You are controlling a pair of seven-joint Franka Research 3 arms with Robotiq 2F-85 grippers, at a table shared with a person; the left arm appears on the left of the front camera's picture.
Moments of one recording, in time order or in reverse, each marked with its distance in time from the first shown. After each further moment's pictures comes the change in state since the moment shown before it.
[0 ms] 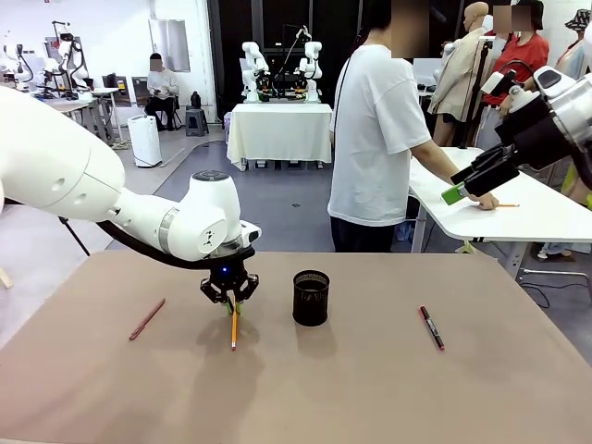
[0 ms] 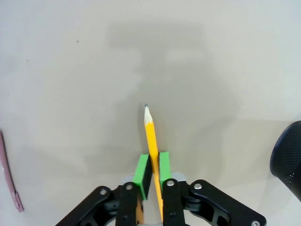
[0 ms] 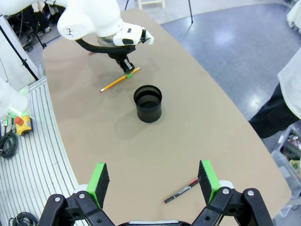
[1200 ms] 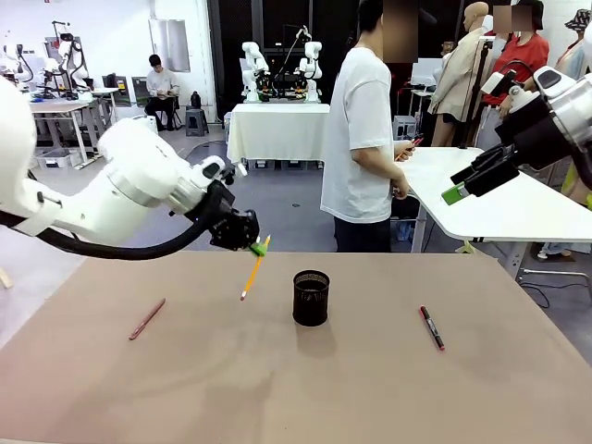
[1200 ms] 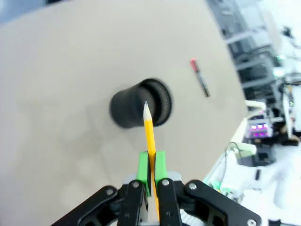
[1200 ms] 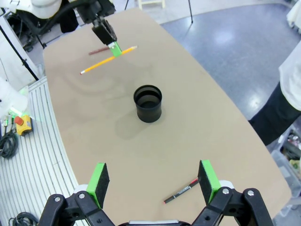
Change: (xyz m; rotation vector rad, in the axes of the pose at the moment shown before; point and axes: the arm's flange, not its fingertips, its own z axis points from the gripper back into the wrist) left arm -0.020 0.033 0.150 -0.747 -0.168 -0.394; right arm 0.000 0.000 0.000 0.000 0.001 0.000
